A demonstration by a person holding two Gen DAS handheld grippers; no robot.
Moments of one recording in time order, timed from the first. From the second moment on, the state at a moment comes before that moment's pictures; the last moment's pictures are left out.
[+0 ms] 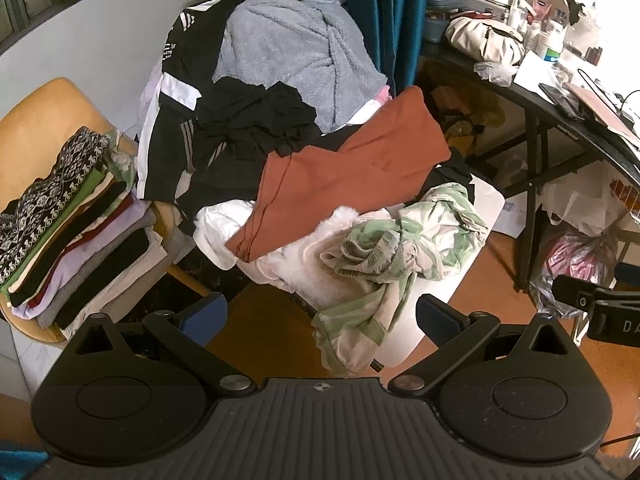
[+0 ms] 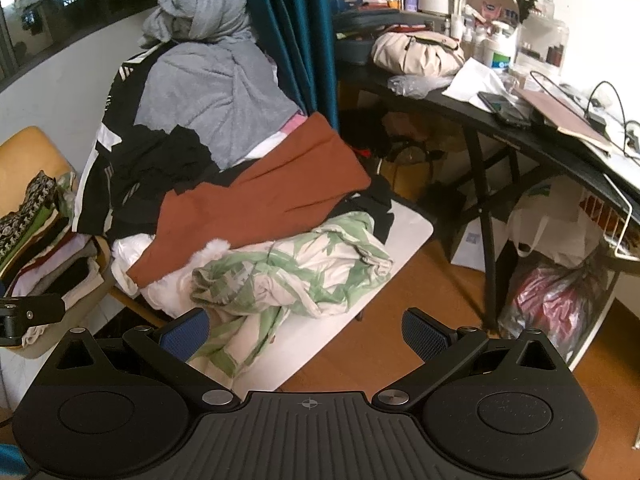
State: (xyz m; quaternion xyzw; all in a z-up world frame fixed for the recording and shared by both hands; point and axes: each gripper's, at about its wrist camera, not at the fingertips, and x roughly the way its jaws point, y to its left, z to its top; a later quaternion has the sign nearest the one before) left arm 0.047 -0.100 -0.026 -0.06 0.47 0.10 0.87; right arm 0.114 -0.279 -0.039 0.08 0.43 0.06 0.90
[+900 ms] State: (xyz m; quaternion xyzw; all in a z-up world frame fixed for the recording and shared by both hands) left arm 0.201 -0.031 -0.067 -0.02 0.49 0.06 0.87; right arm 0.224 -0.277 -0.090 0.12 0.50 -0.06 0.86
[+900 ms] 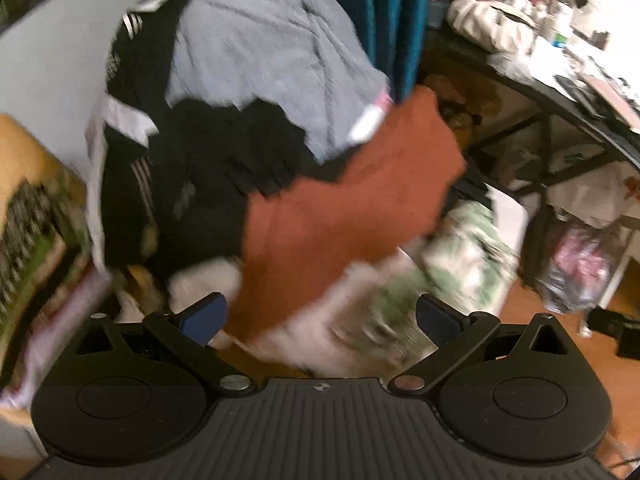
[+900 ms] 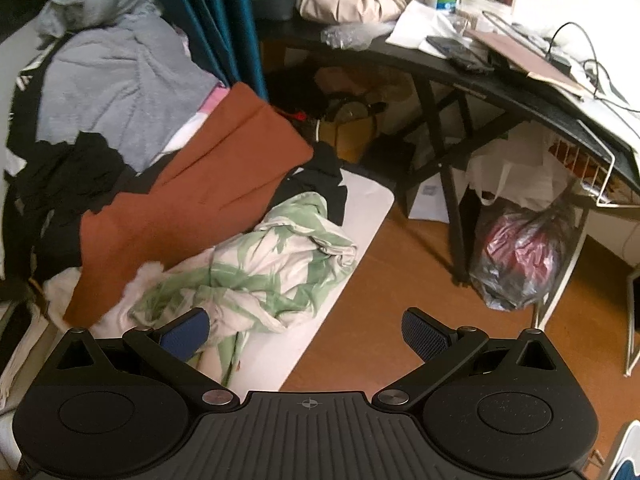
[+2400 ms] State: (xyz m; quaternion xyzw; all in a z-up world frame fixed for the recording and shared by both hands) left arm 0.303 0.073 -0.320 -0.09 0.55 -0.08 0.83; right arm 0.402 -0.133 -0.321 0.01 0.61 -0.01 0.79
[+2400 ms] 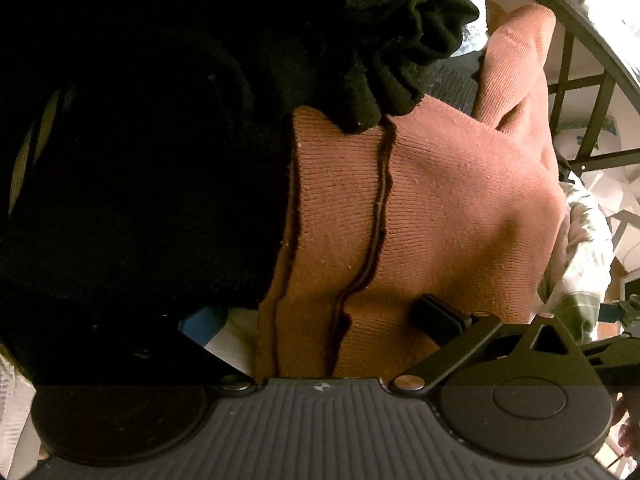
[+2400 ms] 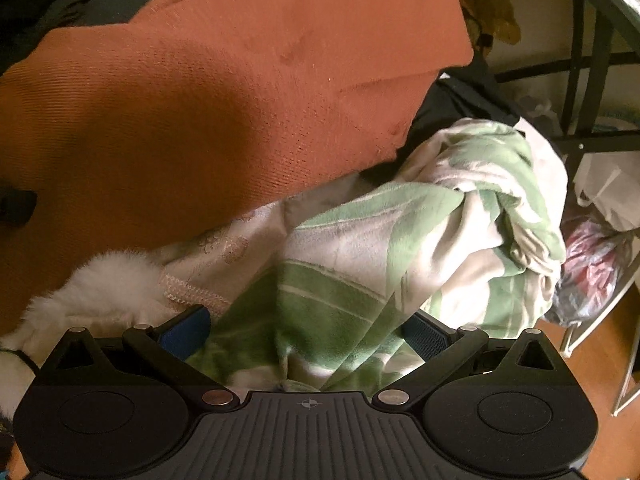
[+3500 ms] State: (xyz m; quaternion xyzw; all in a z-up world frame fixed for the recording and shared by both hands) left arm 0.276 0.070 -0.315 -0.08 0.55 -0.09 0.82; right arm 0.399 -0.169 -0.306 0.05 0.60 0.02 0.80
